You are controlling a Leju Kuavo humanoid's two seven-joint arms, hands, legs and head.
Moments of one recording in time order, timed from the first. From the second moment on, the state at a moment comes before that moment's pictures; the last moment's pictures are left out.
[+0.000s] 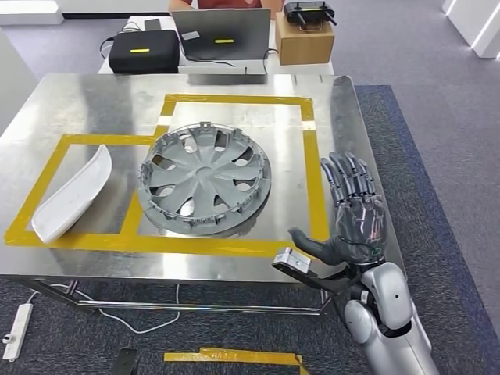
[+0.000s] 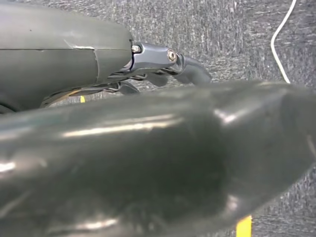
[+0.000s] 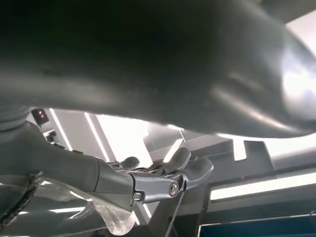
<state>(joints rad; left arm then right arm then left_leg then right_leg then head) -0.09 -0.19 1.20 -0.22 -1.21 0.06 -0.34 -0.16 -0.01 0.52 -1.66 1.27 -0.38 -0.11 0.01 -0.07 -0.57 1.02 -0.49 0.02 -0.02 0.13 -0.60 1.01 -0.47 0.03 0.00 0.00</state>
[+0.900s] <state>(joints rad) -0.09 -0.19 1.21 -0.22 -1.23 0.10 -0.28 -0.18 -0.01 0.53 -1.67 1.38 -0.37 -0.10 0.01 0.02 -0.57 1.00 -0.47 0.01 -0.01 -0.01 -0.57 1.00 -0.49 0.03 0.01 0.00</state>
